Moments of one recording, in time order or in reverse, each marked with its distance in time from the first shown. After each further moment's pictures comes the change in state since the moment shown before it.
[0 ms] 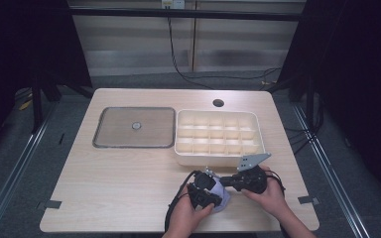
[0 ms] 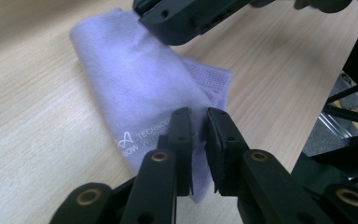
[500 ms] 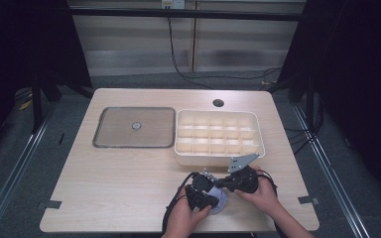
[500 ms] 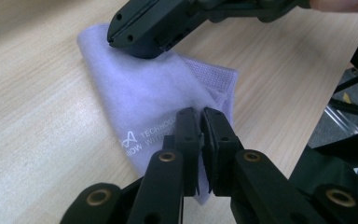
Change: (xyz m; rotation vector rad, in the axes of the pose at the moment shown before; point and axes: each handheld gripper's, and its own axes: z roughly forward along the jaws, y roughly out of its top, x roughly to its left) left arm 0.001 -0.007 -0.003 0.009 0.022 0.007; right arm 0.000 0.004 0.027 0.051 0.031 -0.058
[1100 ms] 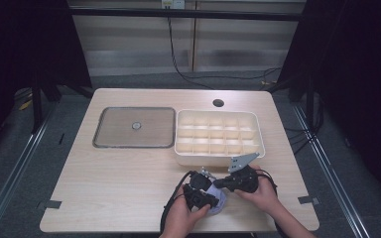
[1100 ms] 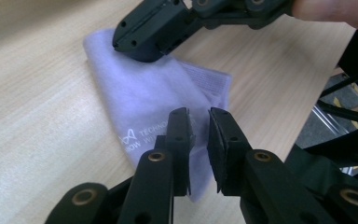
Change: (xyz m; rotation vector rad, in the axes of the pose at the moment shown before) left arm -0.001 -0.001 -0.010 -0.008 -0.019 -0.015; right arm -0.003 -0.001 0.001 0.001 0.024 0.000
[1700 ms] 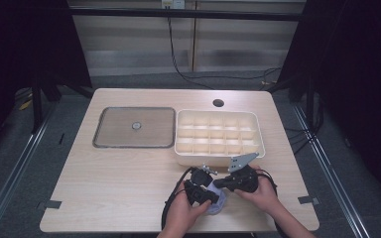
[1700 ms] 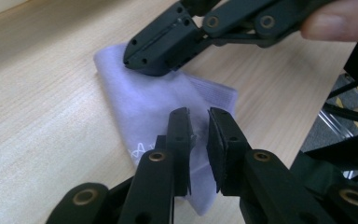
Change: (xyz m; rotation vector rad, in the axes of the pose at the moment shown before) left arm 0.004 0.010 0.000 0.005 0.004 -0.002; right arm 0.000 0.001 0.000 0.006 -0.001 0.001
